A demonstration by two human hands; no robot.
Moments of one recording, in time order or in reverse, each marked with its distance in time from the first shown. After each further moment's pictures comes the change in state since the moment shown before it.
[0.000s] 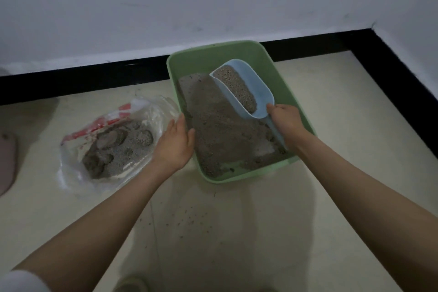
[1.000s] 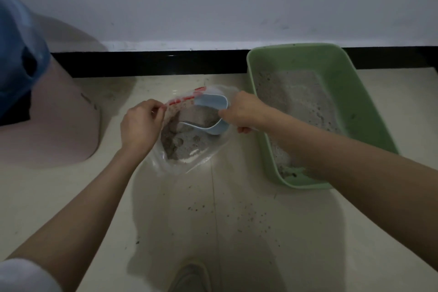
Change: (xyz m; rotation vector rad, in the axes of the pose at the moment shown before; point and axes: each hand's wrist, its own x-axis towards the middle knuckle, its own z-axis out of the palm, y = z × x) left_hand -0.039 -0.165 -0.121 -0.012 0.555 -0.196; right_hand -0.089 -0.132 0.182 -0.705 -0.566 -0.306
